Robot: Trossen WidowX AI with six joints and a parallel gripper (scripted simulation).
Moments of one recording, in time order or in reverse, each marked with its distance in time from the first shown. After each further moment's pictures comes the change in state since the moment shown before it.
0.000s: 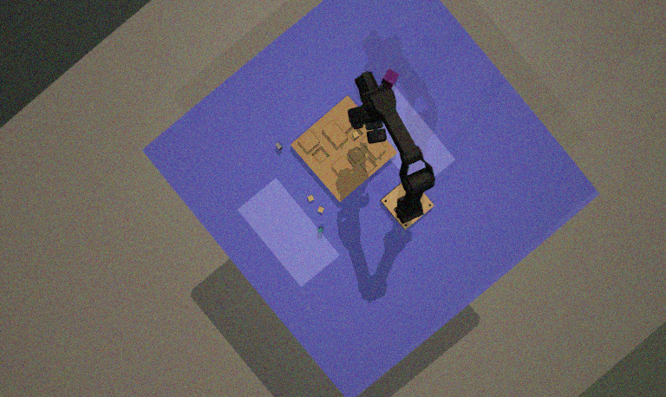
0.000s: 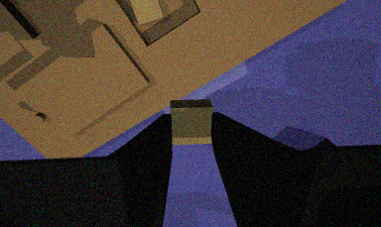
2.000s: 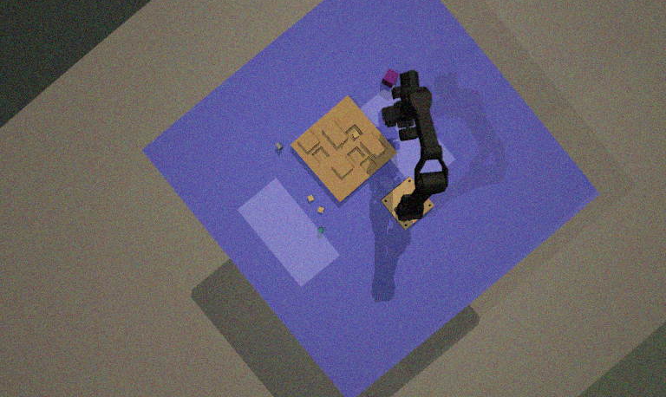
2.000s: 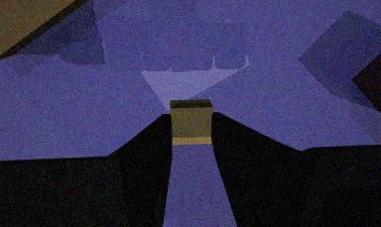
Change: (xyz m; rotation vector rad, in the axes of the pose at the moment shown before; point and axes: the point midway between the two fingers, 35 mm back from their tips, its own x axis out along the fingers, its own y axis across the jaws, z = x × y) arm 0.042 0.004 -0.117 0.000 0.010 -0.004
